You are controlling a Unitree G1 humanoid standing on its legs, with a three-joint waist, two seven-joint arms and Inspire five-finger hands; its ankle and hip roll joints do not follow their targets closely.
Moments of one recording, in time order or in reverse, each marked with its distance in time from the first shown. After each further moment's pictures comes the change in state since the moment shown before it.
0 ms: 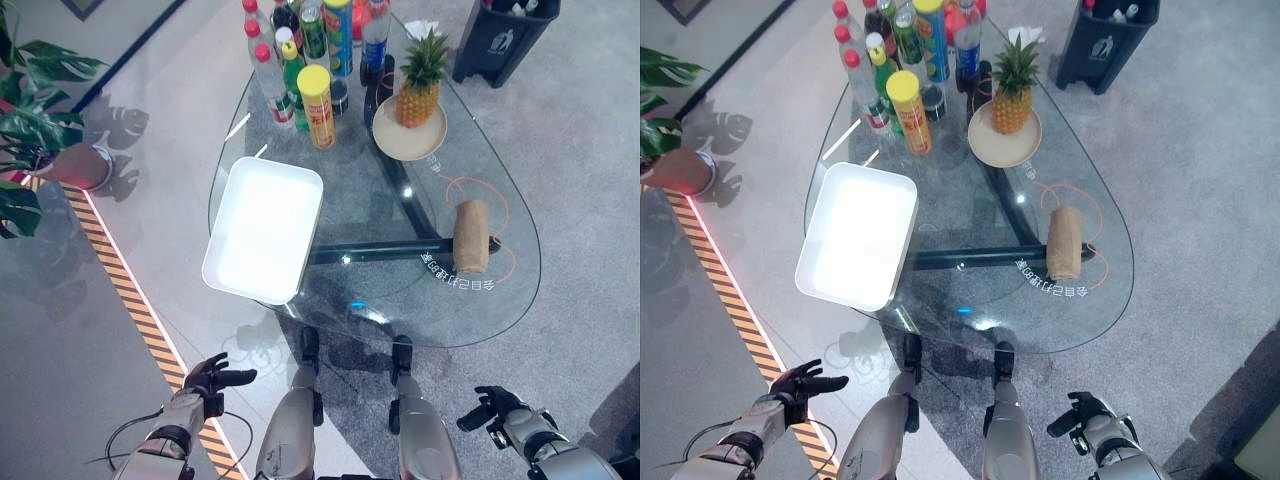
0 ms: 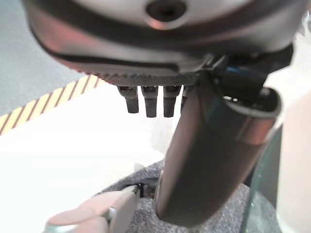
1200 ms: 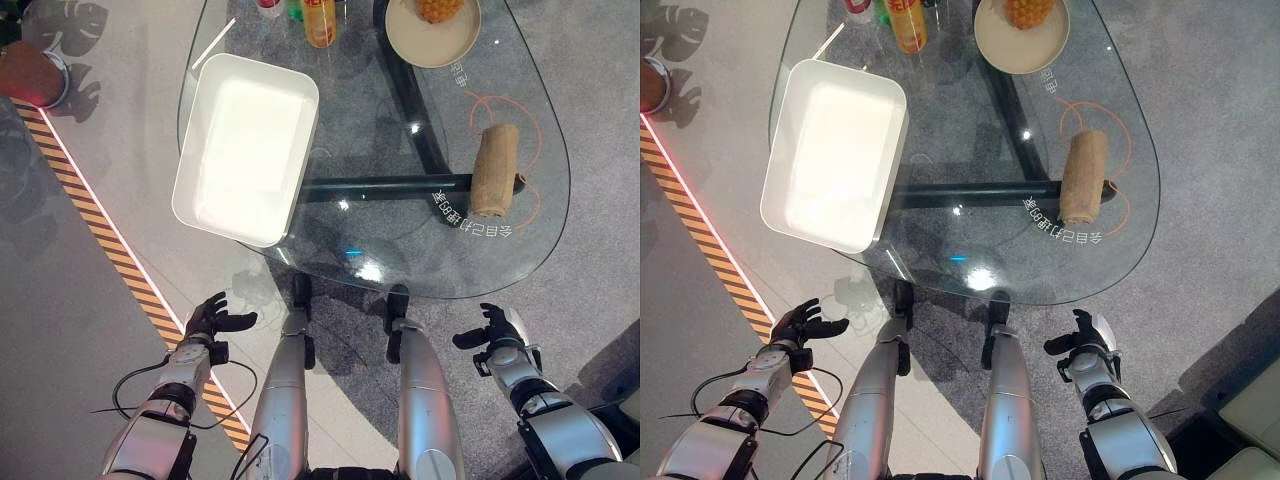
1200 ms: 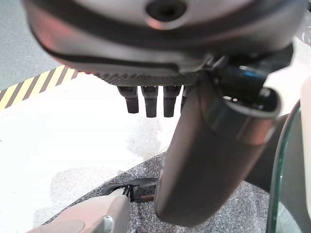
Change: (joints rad) left arm -0.082 0.030 -0.030 -0.057 -0.040 -0.080 0.086; right arm -0.153 -0.002 -0.012 -0.042 0.066 -0.067 -0.248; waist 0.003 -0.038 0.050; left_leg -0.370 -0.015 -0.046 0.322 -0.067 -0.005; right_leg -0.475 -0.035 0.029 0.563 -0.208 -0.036
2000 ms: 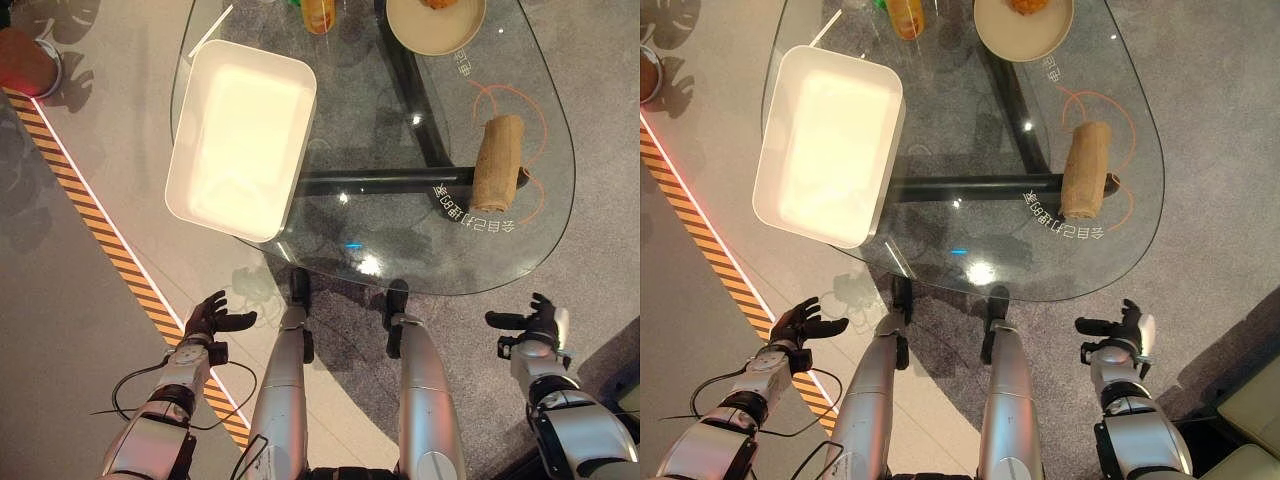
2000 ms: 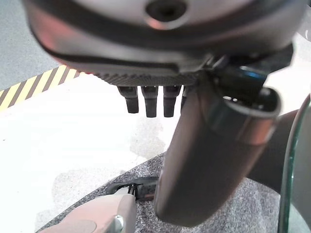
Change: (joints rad) left arm 0.005 0.007 -0.014 0.014 0.000 -0.034 -0.018; right arm -0.035 -0.104 -0.196 0.002 0.303 -0.078 -0.209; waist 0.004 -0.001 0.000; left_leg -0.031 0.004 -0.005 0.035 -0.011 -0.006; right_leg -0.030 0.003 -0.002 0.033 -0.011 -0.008
